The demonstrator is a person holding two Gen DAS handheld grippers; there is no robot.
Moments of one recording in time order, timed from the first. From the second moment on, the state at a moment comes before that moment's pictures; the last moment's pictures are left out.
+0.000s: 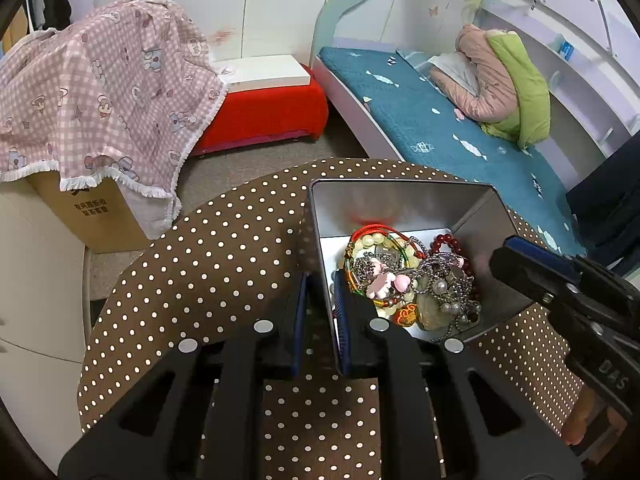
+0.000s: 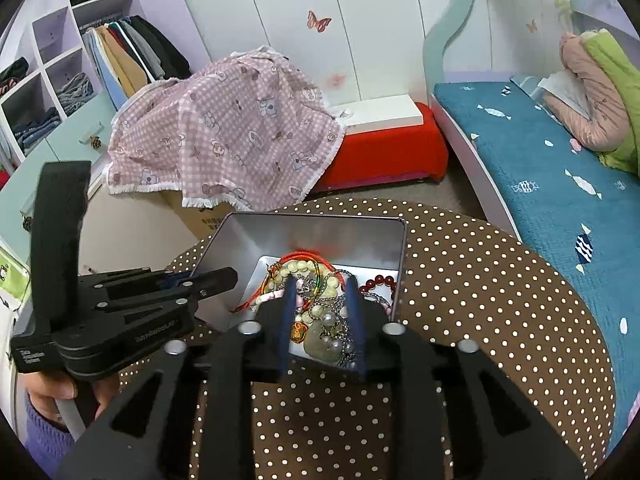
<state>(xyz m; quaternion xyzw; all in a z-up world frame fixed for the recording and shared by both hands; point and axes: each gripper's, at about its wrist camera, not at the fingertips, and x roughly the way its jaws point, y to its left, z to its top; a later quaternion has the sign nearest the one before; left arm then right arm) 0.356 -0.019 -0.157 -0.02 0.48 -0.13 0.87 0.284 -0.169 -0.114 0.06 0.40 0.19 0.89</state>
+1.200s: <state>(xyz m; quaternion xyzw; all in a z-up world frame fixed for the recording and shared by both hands) 0.031 -0.007 0.000 0.02 0.11 -0.07 0.99 0.021 -0.168 -0.006 -0.01 0.16 0.11 0.98</state>
